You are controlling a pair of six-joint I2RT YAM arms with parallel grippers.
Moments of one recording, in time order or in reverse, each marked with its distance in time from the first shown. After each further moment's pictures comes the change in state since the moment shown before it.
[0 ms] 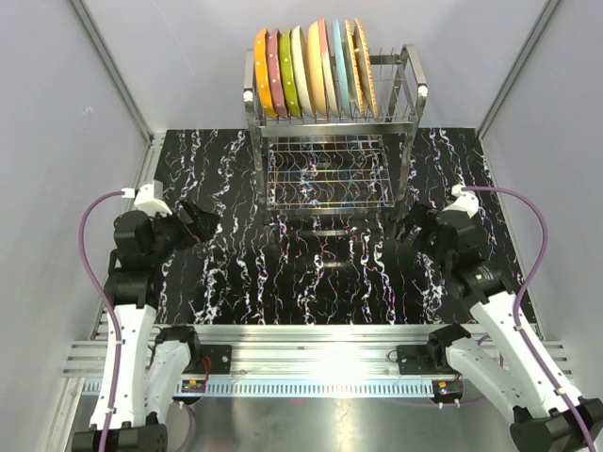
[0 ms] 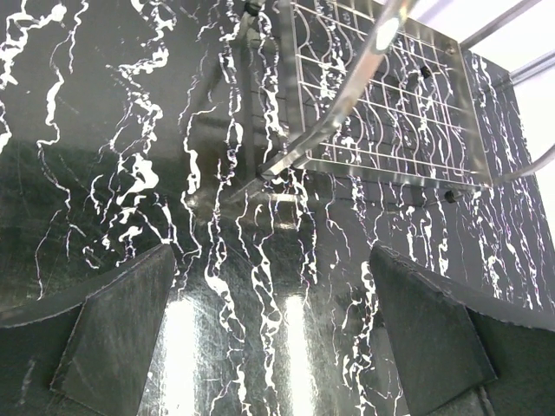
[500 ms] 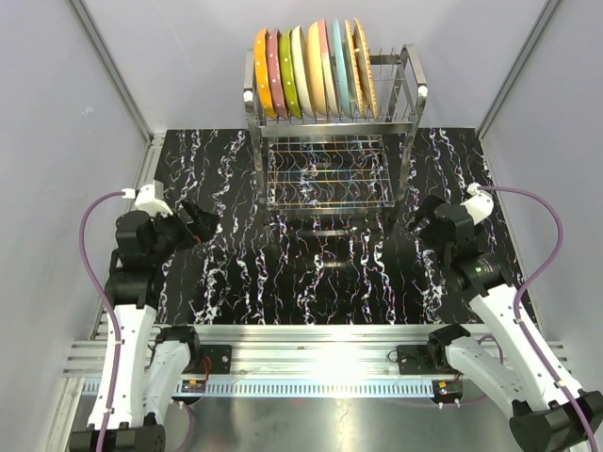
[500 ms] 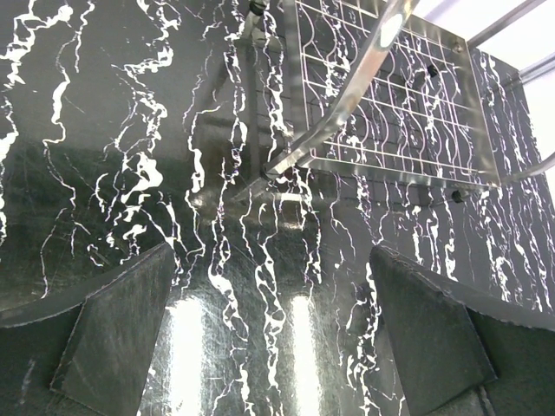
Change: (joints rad) left arm -0.029 -0.007 0.000 -0.009 -0.045 0.002; right arm 0.000 0.069 0.060 -0.058 0.223 0.174
